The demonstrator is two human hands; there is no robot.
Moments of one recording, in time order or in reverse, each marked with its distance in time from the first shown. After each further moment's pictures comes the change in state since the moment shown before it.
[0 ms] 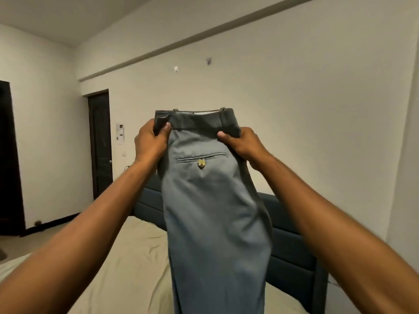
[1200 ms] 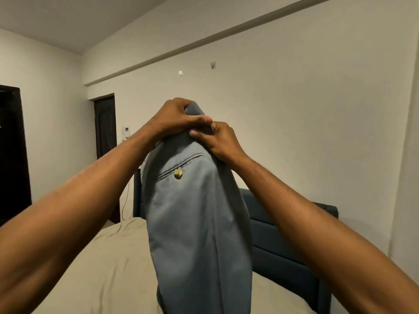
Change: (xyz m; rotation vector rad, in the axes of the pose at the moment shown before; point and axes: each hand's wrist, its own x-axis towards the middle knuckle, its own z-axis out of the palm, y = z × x) left_hand 0.039 0.073 -0.024 0.221 -0.518 0.339; right_hand -0.028 -0.065 0.049 0.081 -0.135 -0.228
